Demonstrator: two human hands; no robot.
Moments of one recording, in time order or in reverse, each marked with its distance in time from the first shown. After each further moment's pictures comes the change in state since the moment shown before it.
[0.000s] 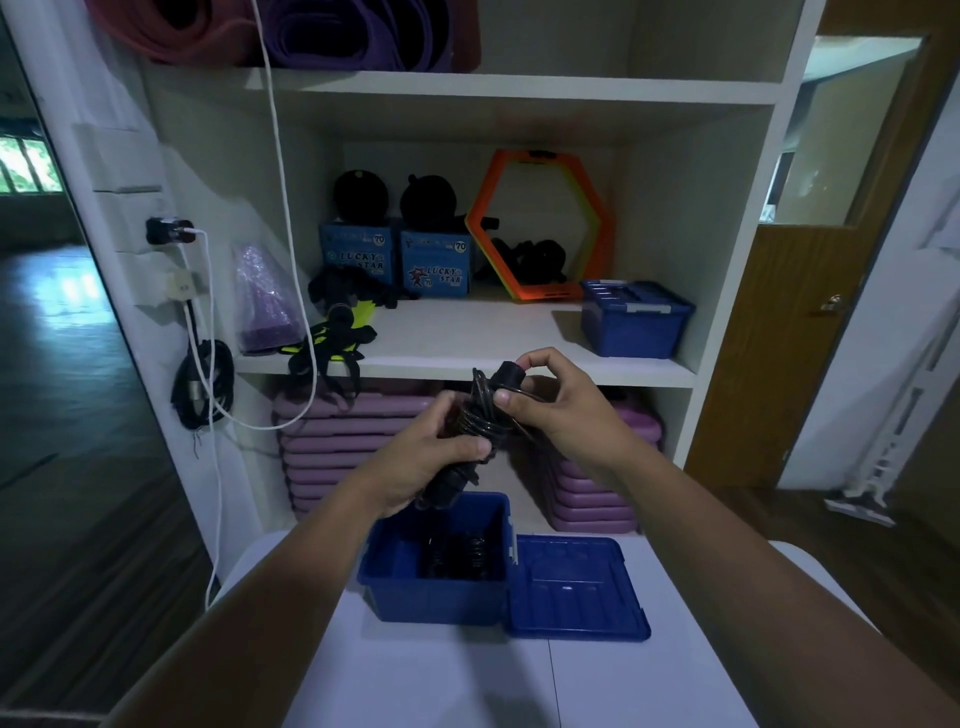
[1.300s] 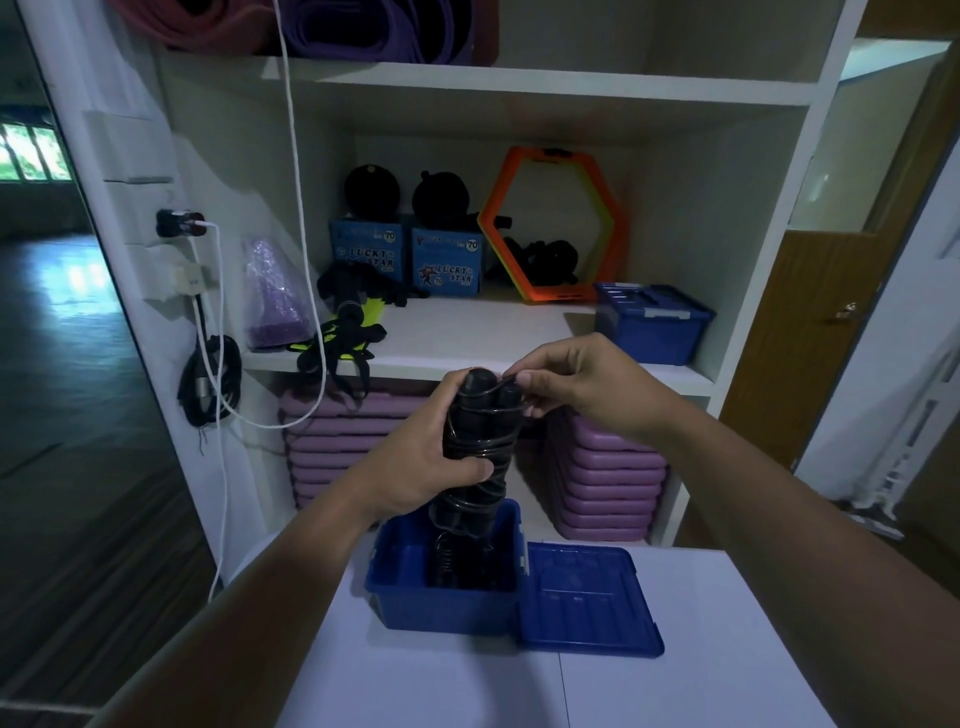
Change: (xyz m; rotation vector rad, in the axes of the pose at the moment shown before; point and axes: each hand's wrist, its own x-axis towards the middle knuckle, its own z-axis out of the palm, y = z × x) left_hand -0.012 0.022 -0.015 0.280 -0.038 0.258; right_hand 0.032 -0.033 -0.012 -0.303 -0.241 -0.094
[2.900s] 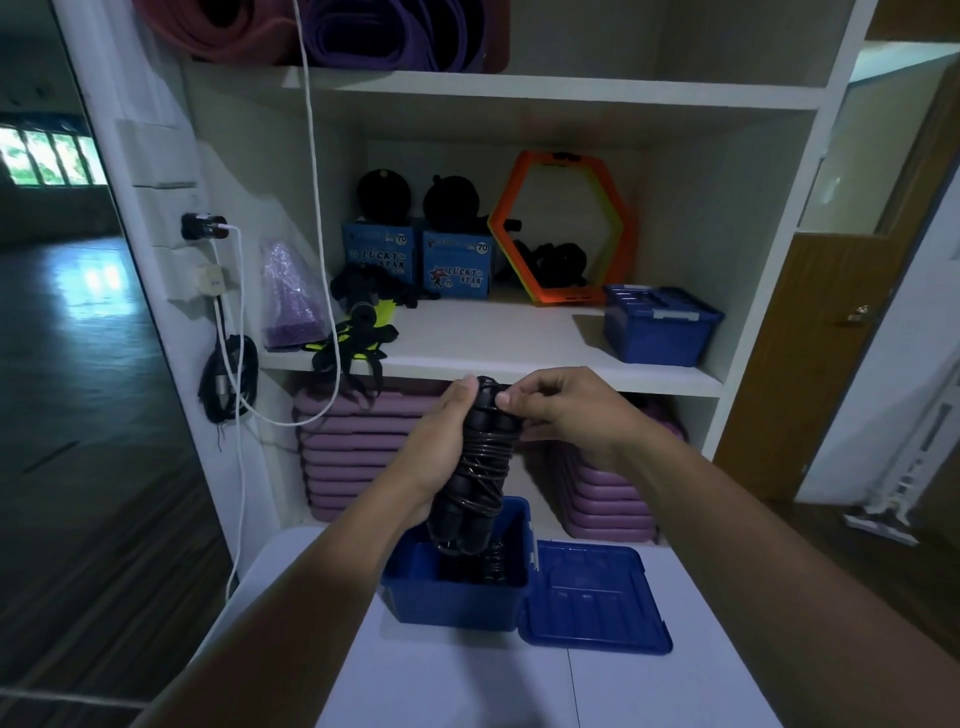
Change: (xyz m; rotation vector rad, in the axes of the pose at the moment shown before) left_hand 0.003 -0.003 0.020 -0.429 0.326 -0.343; right_hand 0.004 0.015 0.040 0.260 0.141 0.292
